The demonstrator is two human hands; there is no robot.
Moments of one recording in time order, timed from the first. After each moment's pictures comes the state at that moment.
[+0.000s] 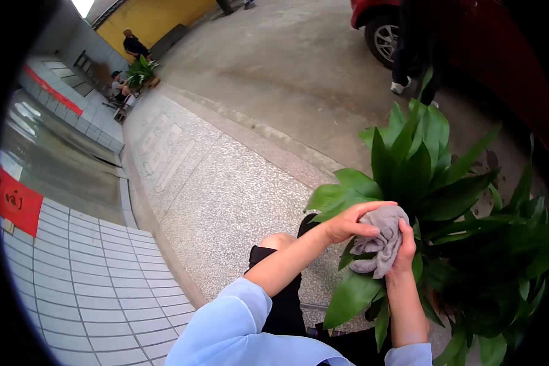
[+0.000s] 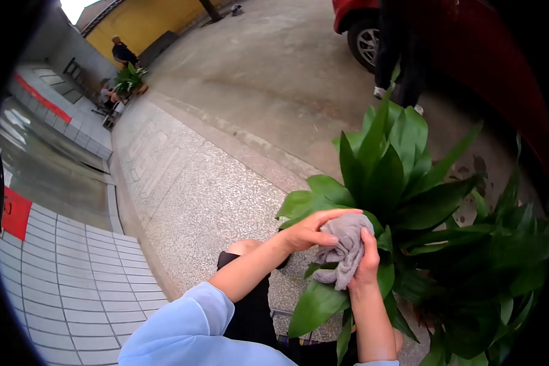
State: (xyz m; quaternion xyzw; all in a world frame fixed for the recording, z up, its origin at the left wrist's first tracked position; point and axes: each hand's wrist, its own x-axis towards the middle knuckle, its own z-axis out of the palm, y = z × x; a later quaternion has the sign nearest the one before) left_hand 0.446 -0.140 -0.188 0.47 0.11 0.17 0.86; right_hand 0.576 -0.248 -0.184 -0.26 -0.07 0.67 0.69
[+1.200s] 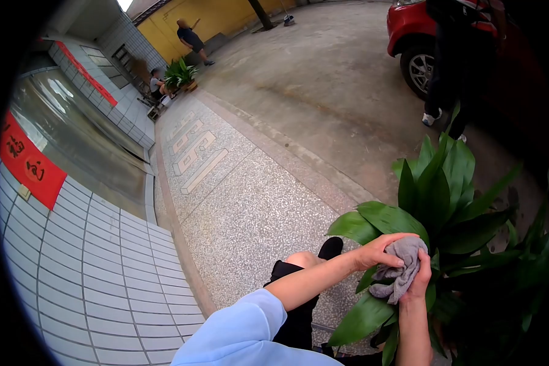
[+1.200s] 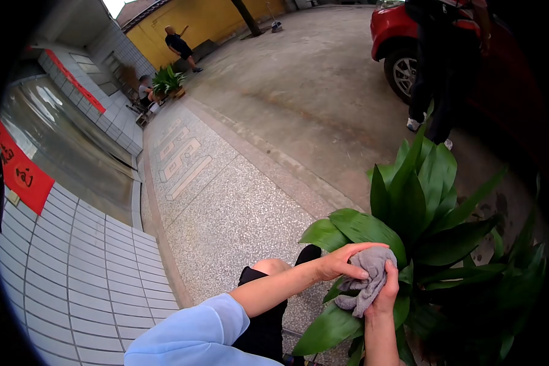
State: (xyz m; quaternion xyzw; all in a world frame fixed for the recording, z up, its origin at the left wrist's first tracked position) left_hand 0.452 -0.149 -0.196 0.47 0.12 0.18 0.86; right_hand 0.575 -0.245 -0.195 -0.30 -0.05 0.65 0.70
